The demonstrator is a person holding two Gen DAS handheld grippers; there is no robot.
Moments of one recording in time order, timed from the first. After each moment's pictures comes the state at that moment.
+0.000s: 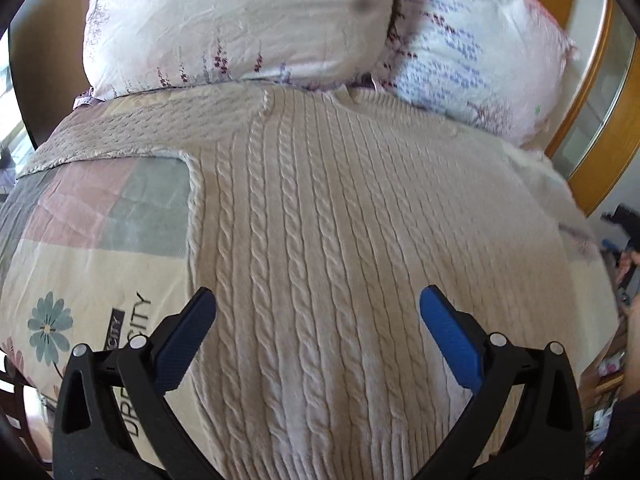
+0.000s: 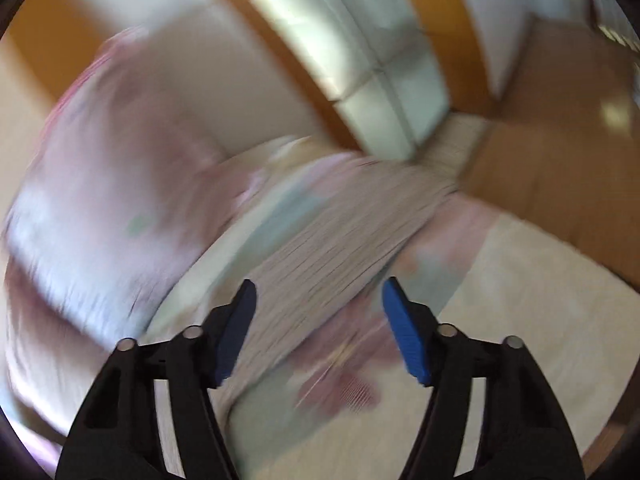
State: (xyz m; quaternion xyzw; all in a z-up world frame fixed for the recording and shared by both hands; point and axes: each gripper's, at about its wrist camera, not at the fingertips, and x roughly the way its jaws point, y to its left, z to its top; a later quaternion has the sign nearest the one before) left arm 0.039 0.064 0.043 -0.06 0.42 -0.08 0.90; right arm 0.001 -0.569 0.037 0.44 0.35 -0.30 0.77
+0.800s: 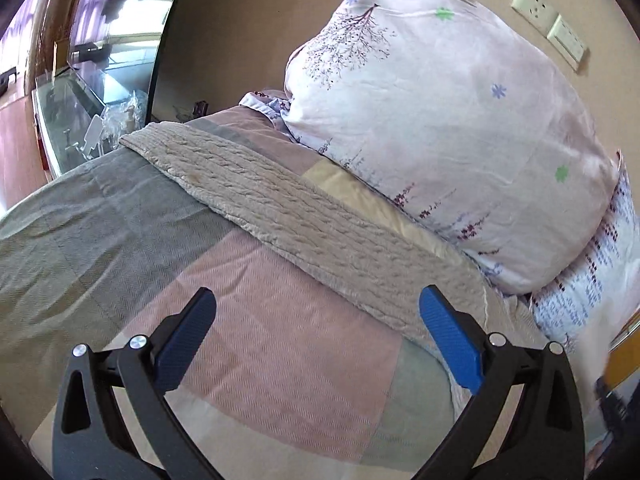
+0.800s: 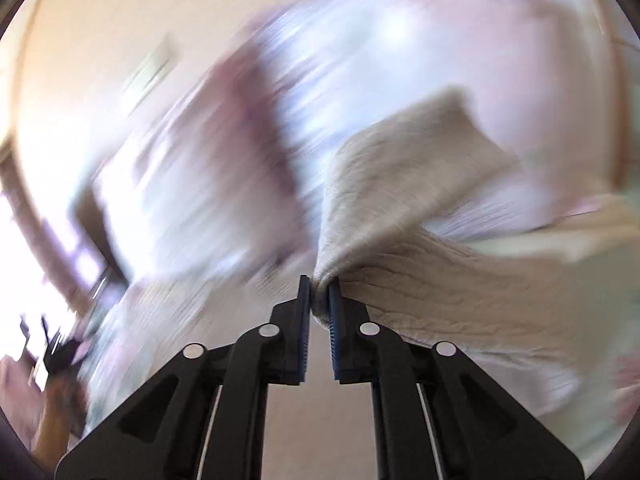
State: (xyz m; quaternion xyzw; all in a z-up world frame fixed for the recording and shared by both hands) left arm 0.119 0.319 0.037 -0.27 0.30 0.09 0.91; right arm 0.132 -0.187 0.092 0.16 0.41 0.22 0.87
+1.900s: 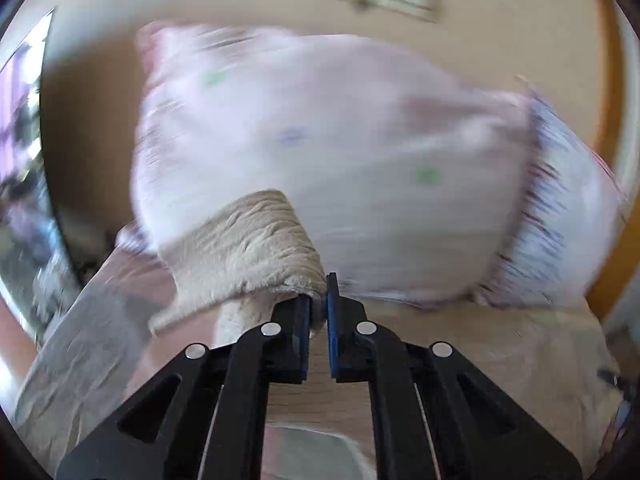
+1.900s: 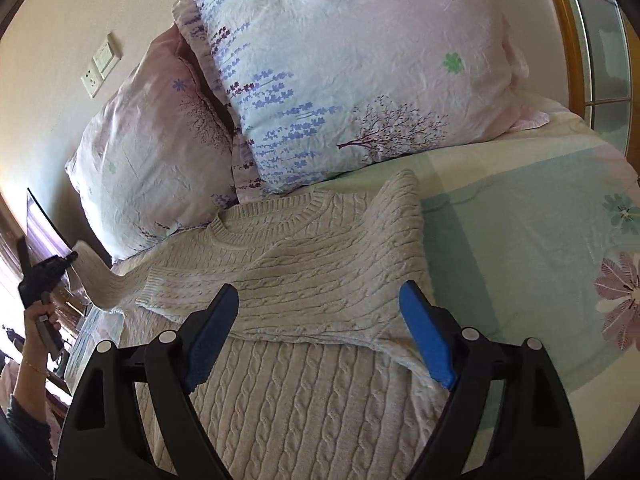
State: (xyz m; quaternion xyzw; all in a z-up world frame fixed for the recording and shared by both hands) left arm 0.162 0.164 0.135 -0.03 0.25 -0.07 0.97; right arm 0.074 -0.304 0.060 0.22 0.41 0.06 0.88
